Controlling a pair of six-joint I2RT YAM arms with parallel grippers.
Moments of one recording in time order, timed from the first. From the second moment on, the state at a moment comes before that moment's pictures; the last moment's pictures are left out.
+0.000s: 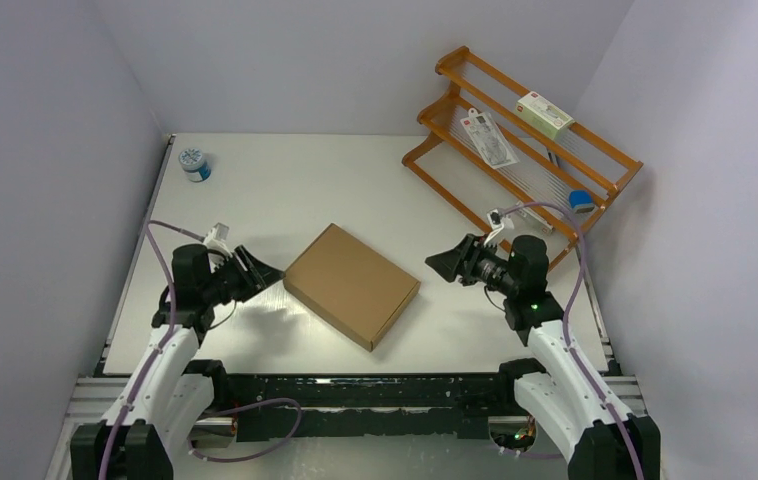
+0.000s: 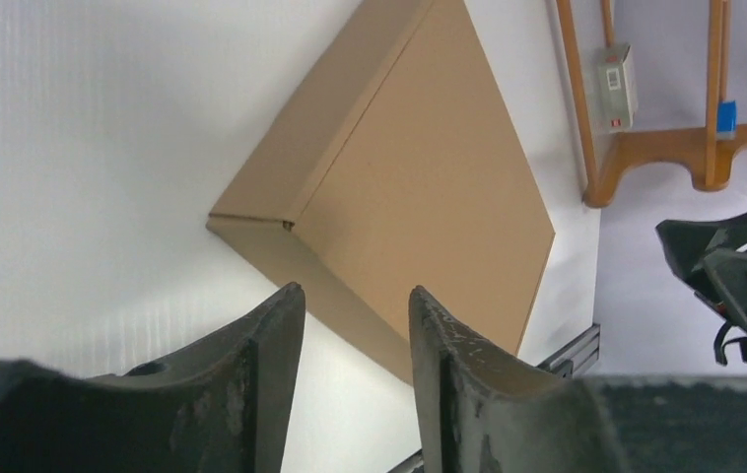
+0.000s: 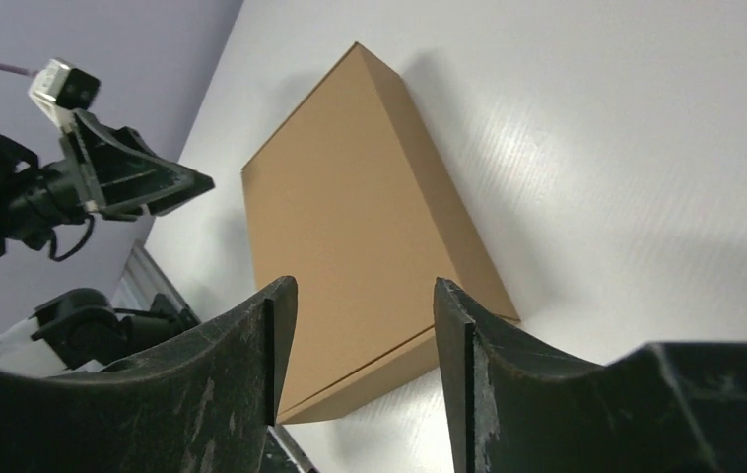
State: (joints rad) left arm 0.01 0.77 0.32 -0.14 0.56 -0.68; right arm 0.17 0.80 0.41 0.09 -0.61 0.55
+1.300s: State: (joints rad) left arm -0.35 0.19 0.69 -0.49 -0.24 -0.26; right arm 0.18 0.25 0.64 -0.39 0.12 0.34
